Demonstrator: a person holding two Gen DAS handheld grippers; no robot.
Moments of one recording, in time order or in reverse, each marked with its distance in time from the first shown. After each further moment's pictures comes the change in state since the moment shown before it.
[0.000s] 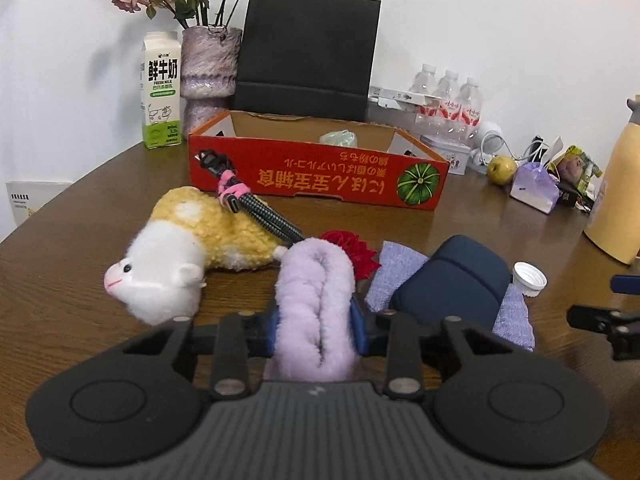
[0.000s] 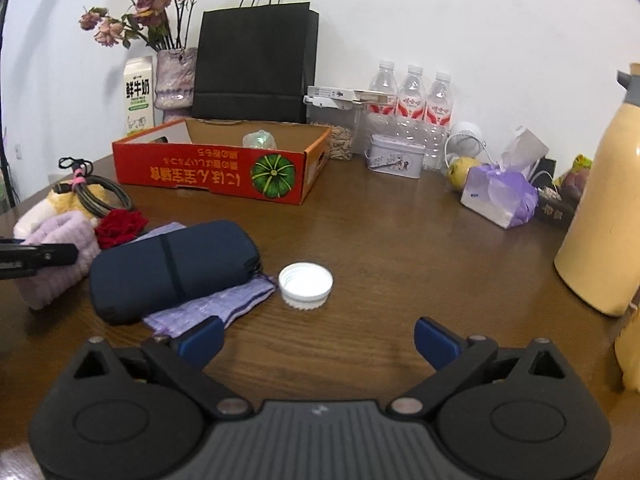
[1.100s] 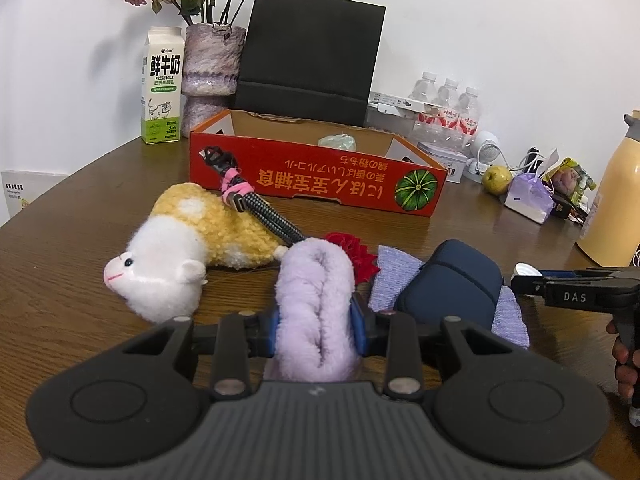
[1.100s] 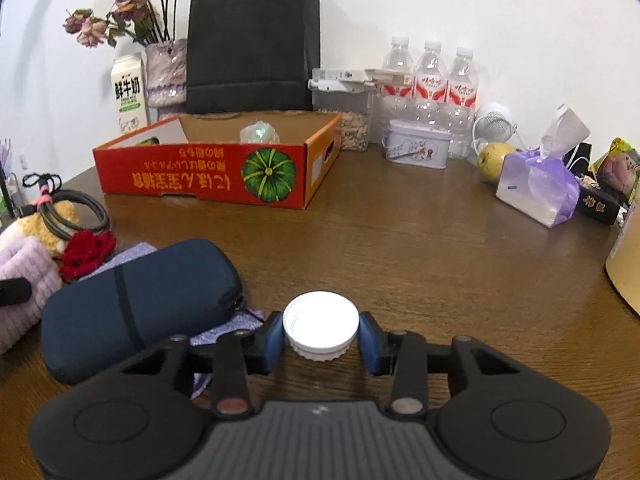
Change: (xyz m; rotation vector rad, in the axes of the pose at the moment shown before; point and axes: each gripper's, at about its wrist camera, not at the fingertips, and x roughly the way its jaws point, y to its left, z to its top) left arm -0.002 0.006 -0.001 -0.035 -0.009 -0.030; right arm 0.064 -0.012 0.020 0.067 -0.002 0.070
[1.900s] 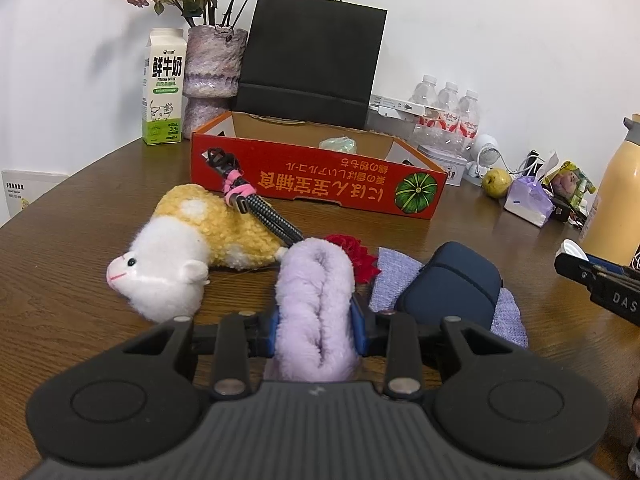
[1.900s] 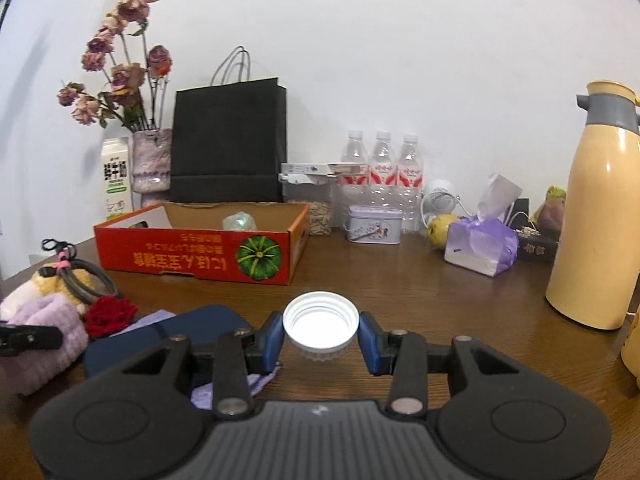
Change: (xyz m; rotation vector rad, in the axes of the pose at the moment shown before) left arm -0.003 0.001 0.000 -0.004 -0.007 0.000; right arm -0.070 0.031 -0.024 0.043 -0.273 -0.118
